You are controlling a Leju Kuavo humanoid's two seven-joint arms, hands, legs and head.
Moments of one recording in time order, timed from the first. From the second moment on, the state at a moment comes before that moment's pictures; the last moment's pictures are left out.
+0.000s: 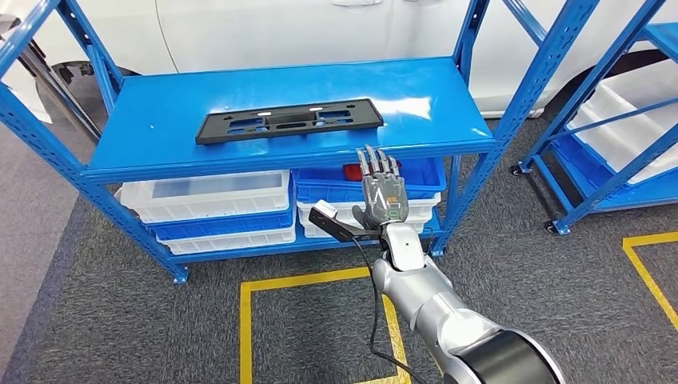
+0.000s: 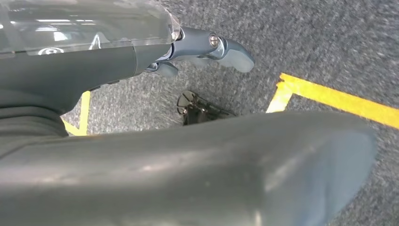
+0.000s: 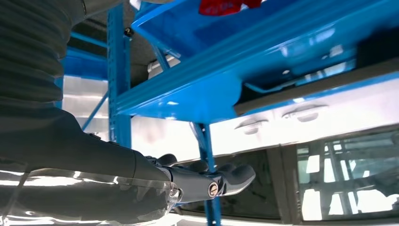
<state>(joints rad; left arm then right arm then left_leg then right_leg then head) -0.04 0.03 0.06 -0.20 0.54 0.03 -0.21 -0.76 0.23 0.26 -0.44 1.47 -0.70 0.01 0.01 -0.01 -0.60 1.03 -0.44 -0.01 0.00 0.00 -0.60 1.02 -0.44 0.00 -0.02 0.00</state>
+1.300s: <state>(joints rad) -0.04 0.03 0.07 -0.20 0.55 0.03 -0.24 -0.77 0.23 0.26 -0.43 1.47 -0.70 0.00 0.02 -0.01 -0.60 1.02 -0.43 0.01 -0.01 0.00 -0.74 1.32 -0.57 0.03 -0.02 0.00</state>
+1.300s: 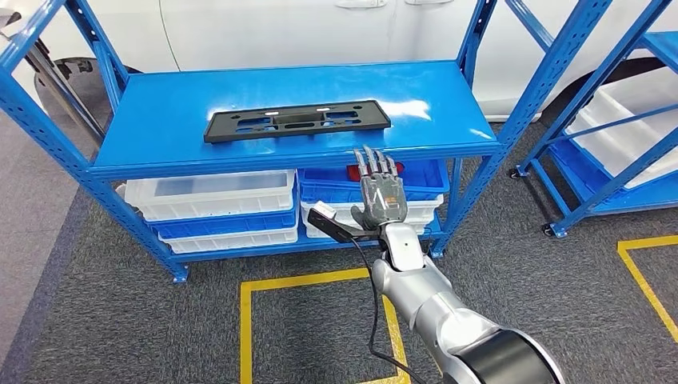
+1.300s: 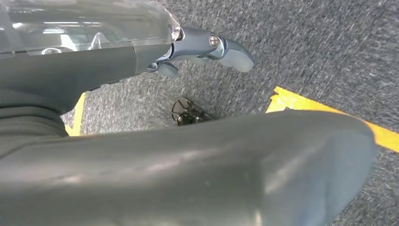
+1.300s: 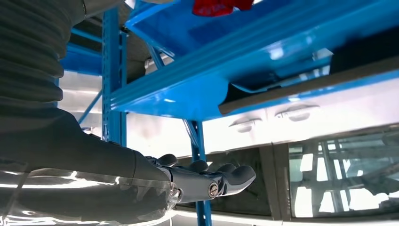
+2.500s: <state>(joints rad) -0.04 0.03 0.07 -0.20 0.54 0.01 -0.25 -0.77 0.25 0.21 -0.42 1.31 -0.70 -0.15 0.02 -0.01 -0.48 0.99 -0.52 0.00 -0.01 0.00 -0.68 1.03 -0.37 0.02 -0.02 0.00</state>
